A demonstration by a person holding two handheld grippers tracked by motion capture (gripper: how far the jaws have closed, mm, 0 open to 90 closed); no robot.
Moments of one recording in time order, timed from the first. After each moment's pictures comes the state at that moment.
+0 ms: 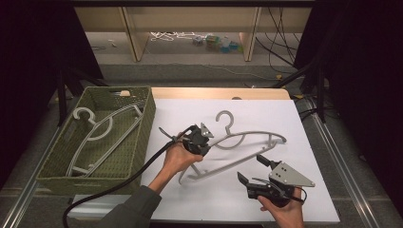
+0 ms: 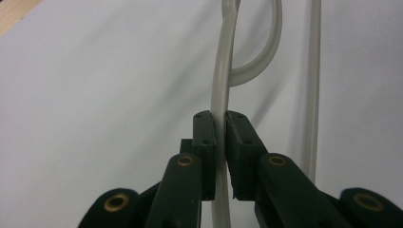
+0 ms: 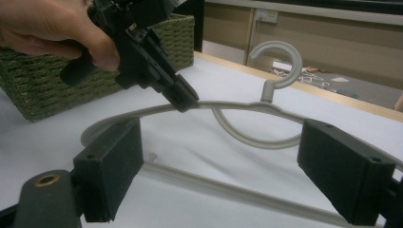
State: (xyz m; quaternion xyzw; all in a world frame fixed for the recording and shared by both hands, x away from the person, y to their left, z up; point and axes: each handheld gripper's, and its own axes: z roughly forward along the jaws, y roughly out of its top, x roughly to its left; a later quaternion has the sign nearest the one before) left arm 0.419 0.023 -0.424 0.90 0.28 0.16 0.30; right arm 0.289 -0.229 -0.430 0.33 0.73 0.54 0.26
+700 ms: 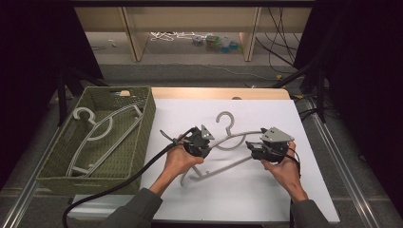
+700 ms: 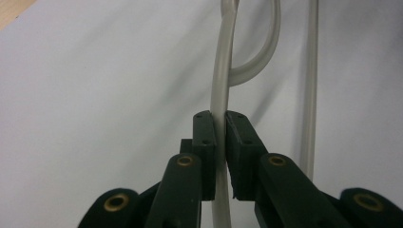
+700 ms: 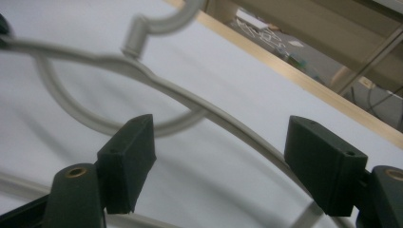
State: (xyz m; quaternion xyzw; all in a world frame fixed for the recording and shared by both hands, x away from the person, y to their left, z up) left arm 0.415 0.020 -0.429 0.89 0.29 0.15 0.31; right arm 0.411 -0.253 -0.446 0.33 0.80 0.37 0.34
